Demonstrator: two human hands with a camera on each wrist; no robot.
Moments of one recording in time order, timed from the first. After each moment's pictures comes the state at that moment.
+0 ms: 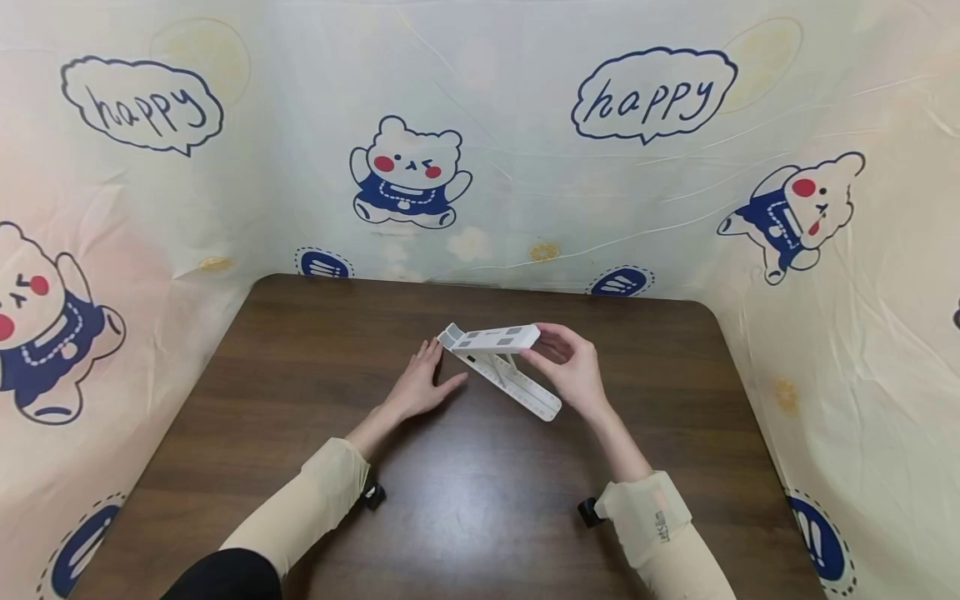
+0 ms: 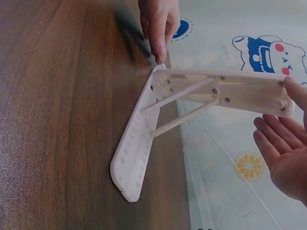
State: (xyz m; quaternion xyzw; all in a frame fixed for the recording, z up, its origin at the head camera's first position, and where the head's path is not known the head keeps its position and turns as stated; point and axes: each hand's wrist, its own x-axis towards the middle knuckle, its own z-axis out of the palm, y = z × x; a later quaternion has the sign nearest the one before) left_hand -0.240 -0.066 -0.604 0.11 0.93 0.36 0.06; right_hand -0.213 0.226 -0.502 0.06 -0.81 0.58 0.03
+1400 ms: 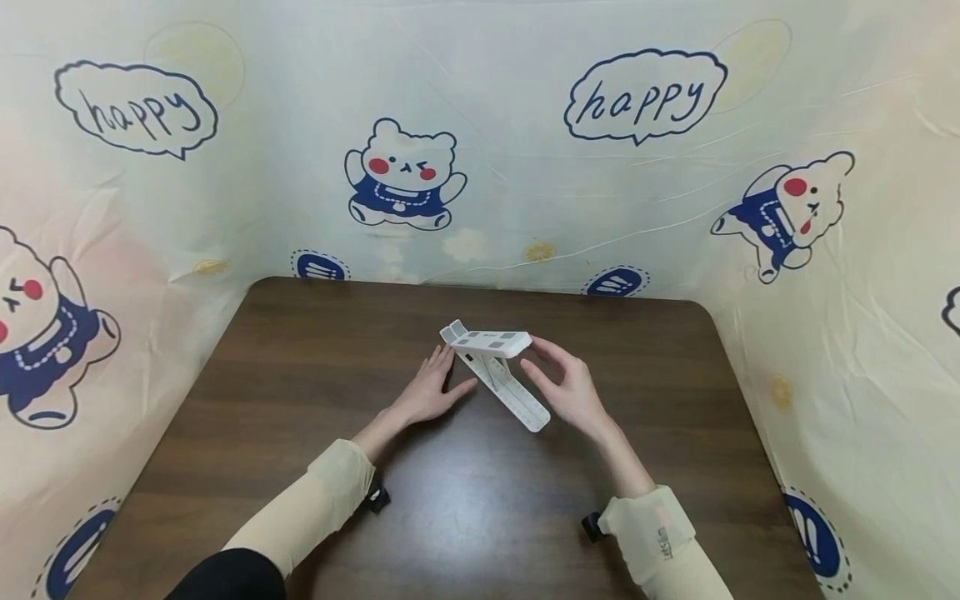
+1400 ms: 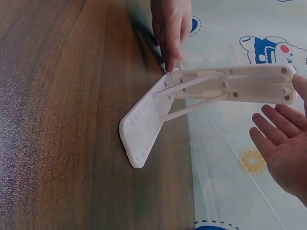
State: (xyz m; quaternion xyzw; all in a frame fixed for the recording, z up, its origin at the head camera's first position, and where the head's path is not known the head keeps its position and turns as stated) left_hand -0.235 -0.047 -0.599 0.15 0.93 0.33 0.09; right_hand -0.195 0.232 -0.510 0.12 -0.86 0.50 0.01
